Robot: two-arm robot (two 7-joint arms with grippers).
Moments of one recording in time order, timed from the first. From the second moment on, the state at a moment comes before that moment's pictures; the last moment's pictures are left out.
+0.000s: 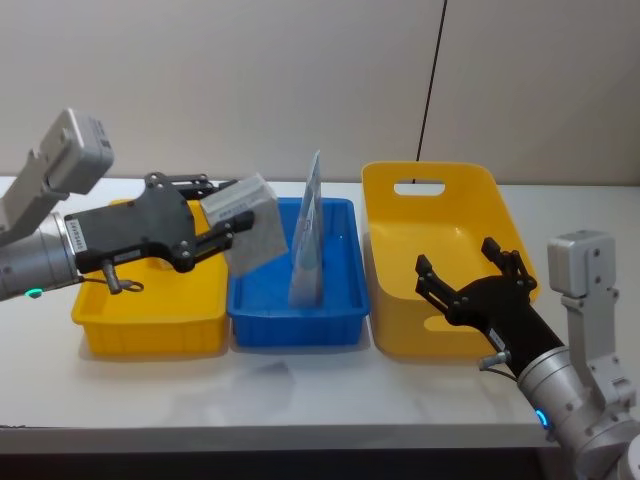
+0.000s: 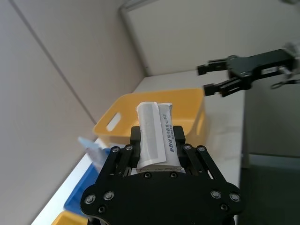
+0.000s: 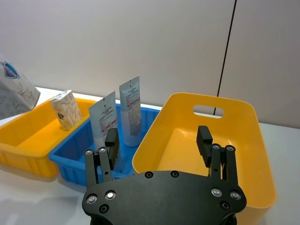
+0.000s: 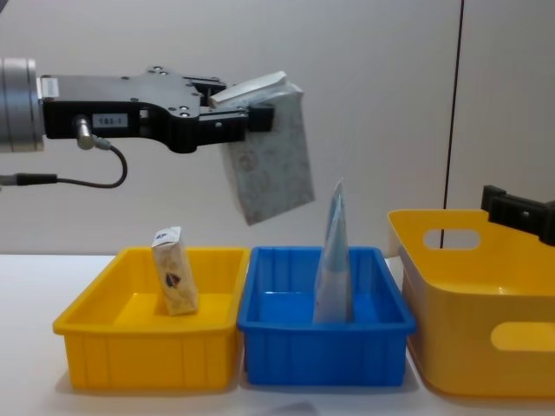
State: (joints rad) left arm -0.58 0.48 0.43 -1.41 -0.39 -0.10 -0.91; right arm -0.01 0.34 -0.23 -1.77 0.29 0.03 0.07
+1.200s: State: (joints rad) left arm -0.63 0.52 0.51 -1.36 -0.47 -0.21 -1.15; right arm -0.01 0.34 -0.23 -1.77 0.29 0.03 0.07
